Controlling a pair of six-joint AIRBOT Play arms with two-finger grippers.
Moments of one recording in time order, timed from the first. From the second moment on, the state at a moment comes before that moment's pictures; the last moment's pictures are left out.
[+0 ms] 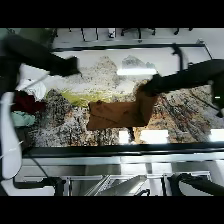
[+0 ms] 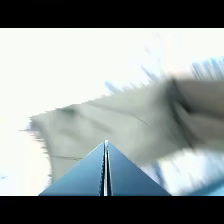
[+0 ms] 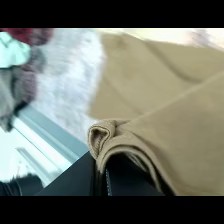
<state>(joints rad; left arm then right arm) -0.15 -1.51 2.02 -1.93 1.48 1.46 0.14 -1.32 1.40 2.45 -1.23 -1.73</state>
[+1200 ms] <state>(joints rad) 0.16 -1.00 1.53 -1.90 1.33 1.52 0.05 -1.65 1.30 2.24 -1.17 -1.71</state>
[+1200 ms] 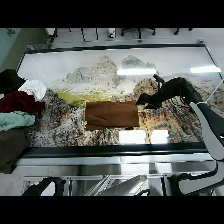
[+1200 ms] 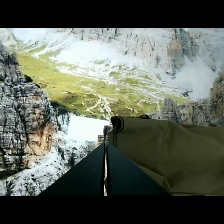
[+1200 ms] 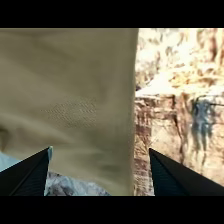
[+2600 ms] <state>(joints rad) 0.16 -1.00 1.53 -1.94 1.36 1.52 -0.73 -1.51 1.25 2.41 -1.13 -1.81</state>
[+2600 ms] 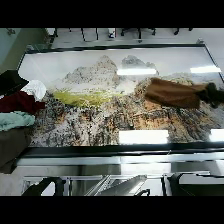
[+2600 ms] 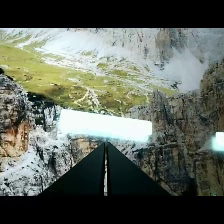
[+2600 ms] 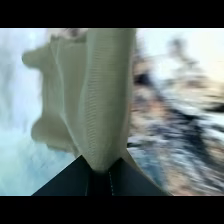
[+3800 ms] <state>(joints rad) 0.16 -1.00 1.53 -1.95 1.35 1.54 -1.01 -0.89 0.91 2.30 -1.16 -1.72</state>
